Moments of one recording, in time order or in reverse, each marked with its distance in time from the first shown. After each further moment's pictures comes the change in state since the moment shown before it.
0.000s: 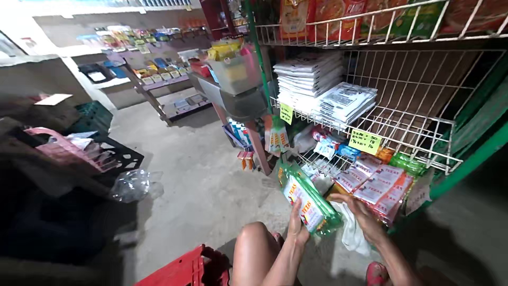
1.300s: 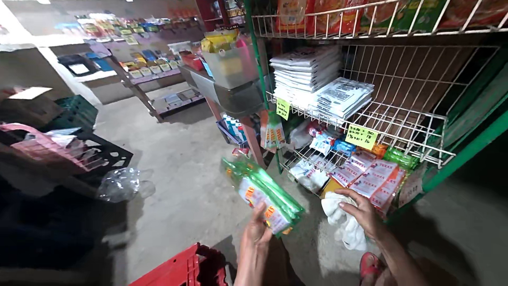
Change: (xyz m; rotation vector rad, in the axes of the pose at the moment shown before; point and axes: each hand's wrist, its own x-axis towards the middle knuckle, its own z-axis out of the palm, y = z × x) left_hand -0.047 0.084 -0.019 0.052 -0.204 0.276; right_hand -0.007 -0.004 -0.004 -0.003 0.167 0.013
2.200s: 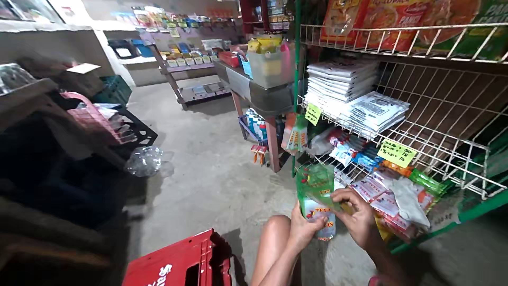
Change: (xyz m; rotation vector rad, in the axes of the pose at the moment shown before) left_hand 0.002 -0.031 0.003 0.800 0.030 0.075; right_hand 0.016 -0.051 0.090 0.018 -0.015 -0.479
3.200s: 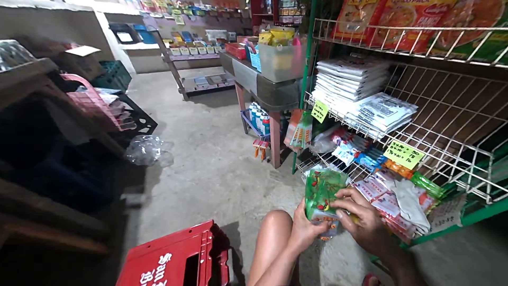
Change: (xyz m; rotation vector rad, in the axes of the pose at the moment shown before) left_hand -0.008 -0.008 -0.009 0.051 -0.042 0.130; right_hand 0.000 -0.022 -0.007 -0.313 -0.234 -0.155
